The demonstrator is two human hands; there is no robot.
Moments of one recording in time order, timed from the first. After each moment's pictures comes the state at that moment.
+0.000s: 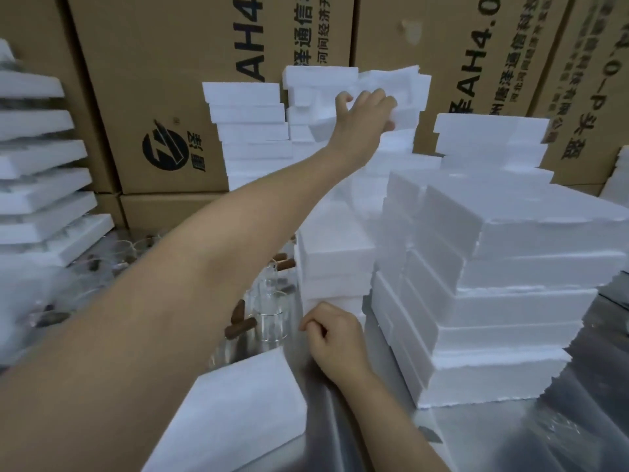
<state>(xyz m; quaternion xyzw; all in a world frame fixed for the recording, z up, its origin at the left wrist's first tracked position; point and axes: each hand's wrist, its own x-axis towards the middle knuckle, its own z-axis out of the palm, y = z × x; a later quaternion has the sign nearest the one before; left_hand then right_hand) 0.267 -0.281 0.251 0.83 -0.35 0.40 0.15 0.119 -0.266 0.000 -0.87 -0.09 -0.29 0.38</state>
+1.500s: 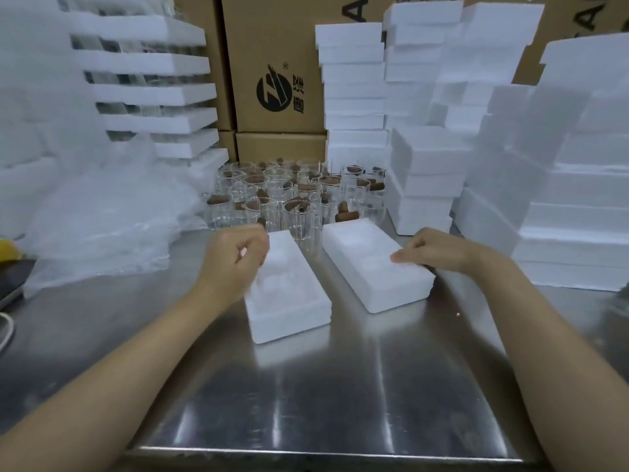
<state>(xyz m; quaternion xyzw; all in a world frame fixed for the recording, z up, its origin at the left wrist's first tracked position) 0.013 0.068 0.016 0.81 -0.27 0.30 0.43 0.056 -0.261 0.034 -0.93 -0.09 0.10 0.33</state>
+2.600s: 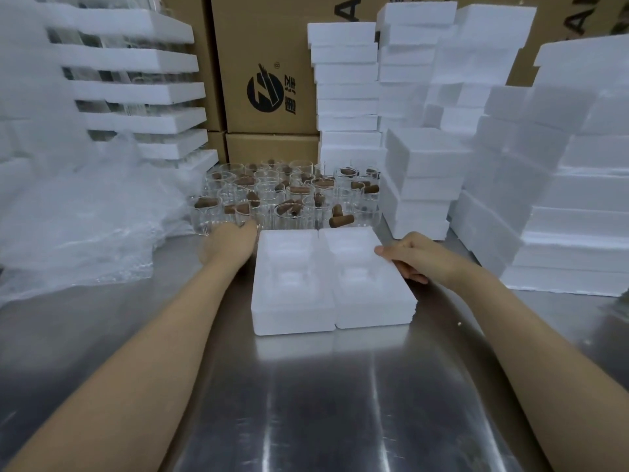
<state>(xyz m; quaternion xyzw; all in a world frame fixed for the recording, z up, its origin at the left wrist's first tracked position) 0.114 0.063 0.002 0.92 0.17 0.12 0.34 0.053 -0.242 0.022 -0.89 -0.13 0.04 0.43</state>
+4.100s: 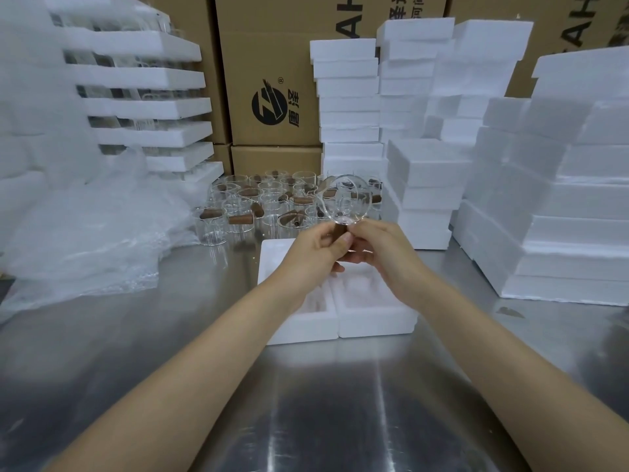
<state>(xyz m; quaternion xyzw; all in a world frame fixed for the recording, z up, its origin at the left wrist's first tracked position) 0.024 -0.032 0.043 0.71 -0.16 -0.02 0.69 0.037 -0.168 0.040 -0.72 -0.12 -0.05 0.68</state>
